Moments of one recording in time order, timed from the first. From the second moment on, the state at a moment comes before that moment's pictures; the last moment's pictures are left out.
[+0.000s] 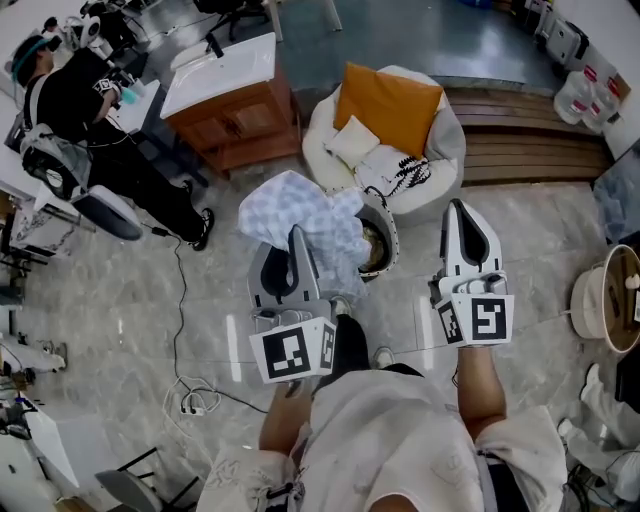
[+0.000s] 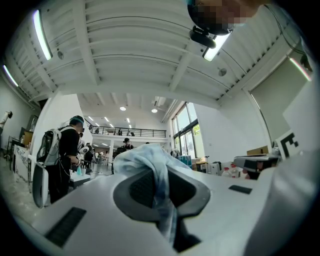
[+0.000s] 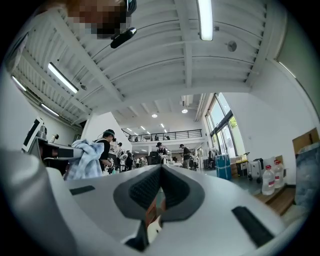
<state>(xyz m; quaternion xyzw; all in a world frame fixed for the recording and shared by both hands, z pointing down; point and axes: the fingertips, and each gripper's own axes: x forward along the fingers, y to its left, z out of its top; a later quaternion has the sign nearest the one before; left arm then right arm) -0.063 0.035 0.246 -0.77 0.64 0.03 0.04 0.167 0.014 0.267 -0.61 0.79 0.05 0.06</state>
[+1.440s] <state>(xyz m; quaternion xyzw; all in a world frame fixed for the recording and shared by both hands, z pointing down) -0.102 -0.267 0.301 -0.81 0.59 0.01 -0.02 0.085 -0.275 0.296 -0.61 0.79 0.02 0.02</state>
